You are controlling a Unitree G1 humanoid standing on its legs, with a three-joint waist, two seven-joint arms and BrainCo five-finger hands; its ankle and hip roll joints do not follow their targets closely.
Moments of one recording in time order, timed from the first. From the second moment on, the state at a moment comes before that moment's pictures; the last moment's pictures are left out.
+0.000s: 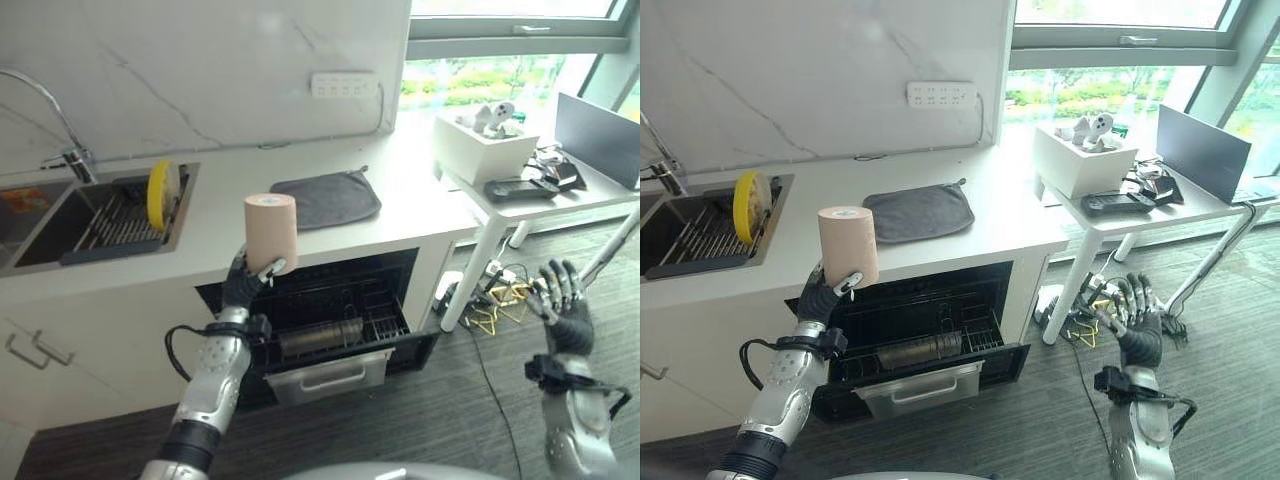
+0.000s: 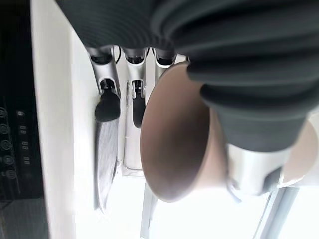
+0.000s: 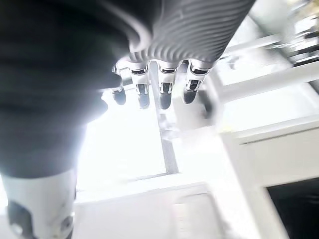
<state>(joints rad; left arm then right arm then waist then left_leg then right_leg) -0.05 0.30 -0.12 0.17 -0.39 -0.24 0.16 0.16 -0.33 -0.10 0.09 0.59 -0.46 0.05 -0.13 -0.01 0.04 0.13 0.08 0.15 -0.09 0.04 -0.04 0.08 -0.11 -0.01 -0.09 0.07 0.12</state>
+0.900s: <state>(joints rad) -0.11 0.38 -0.23 0.00 0.07 -0.40 0.39 -0.12 -0.37 0.23 -0.13 0.79 -0.16 0.29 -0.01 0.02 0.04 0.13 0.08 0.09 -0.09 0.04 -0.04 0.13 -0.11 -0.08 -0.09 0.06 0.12</state>
